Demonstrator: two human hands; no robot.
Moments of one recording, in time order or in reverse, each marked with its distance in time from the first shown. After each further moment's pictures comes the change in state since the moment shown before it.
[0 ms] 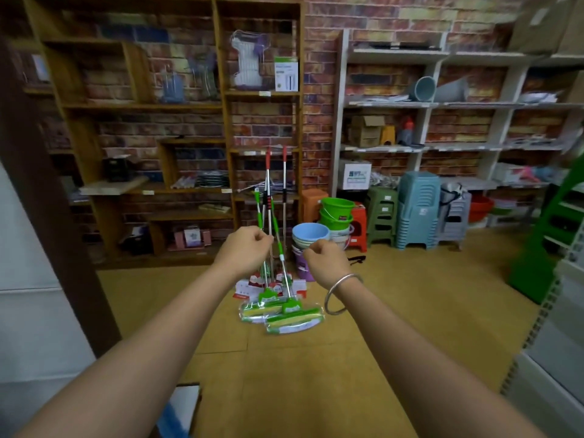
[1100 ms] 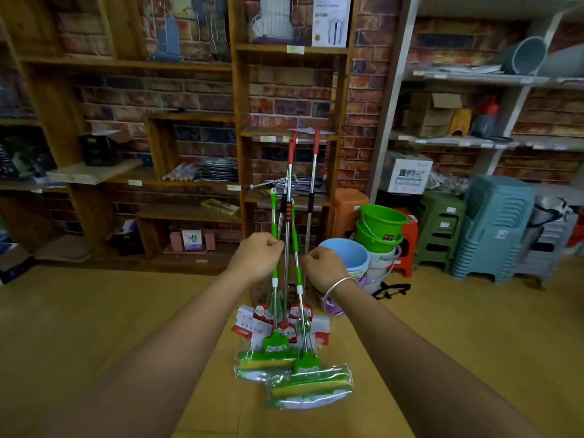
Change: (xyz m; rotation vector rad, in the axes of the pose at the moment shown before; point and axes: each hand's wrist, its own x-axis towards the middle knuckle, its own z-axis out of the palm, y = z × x) left_hand 0.534 -0.165 0.138 -0.009 -0.012 -0.172; right_hand 0.556 0.110 0.180 -0.042 -0.204 0.030
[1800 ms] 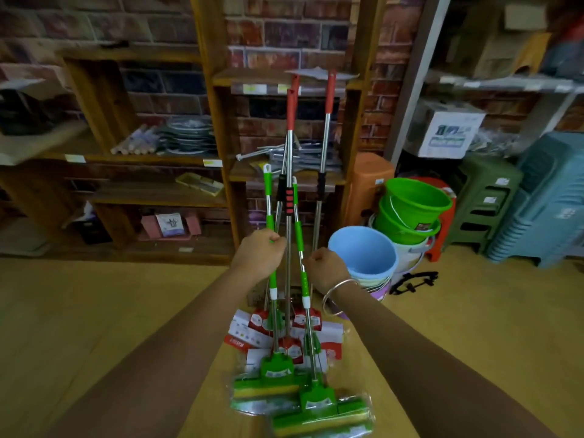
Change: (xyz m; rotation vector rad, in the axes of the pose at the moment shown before) left_hand 0.387 -0.077 0.081 0.038 -0.091 -0.105; right_hand 0.384 0.071 0.080 -0.008 -0.061 0.122
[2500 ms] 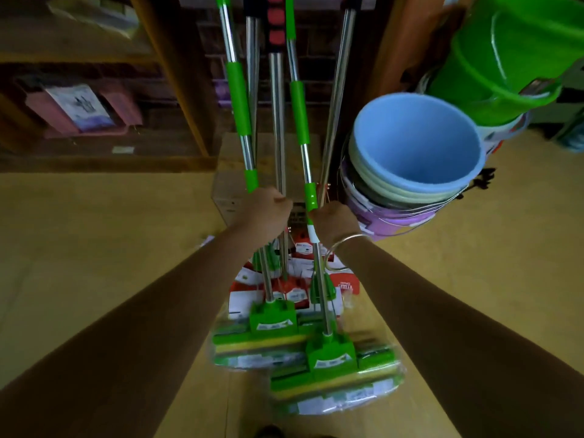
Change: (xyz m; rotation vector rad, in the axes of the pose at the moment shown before) left_hand 0.263 -0.249 0.255 0.065 -0.266 -0.165; right_hand 0.281 0.269 0.230 0.003 -0.160 0.370
